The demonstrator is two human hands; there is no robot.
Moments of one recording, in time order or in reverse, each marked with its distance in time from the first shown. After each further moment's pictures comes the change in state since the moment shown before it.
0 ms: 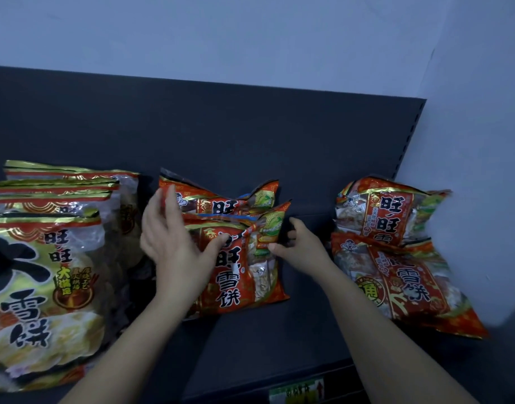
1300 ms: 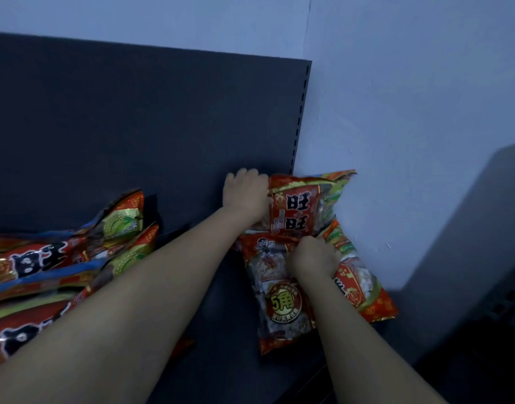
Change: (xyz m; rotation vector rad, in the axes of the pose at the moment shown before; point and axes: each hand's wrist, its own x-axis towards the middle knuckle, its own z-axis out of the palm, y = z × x) left_hand 0.064 0.182 0.287 0.237 -0.670 0.645; right_hand 0.044 0.167 -0.102 -0.456 0.482 0.644
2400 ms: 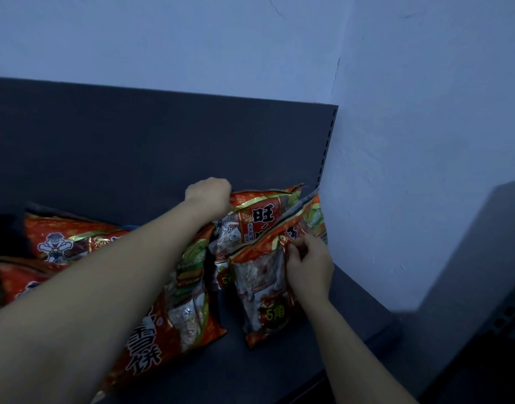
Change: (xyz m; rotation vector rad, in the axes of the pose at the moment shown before) left_hand -0.057 -0.101 -0.086 0.050 -0.196 -0.278; right_hand -0.094 -0.046 -0.029 0.598 0.301 -0.370
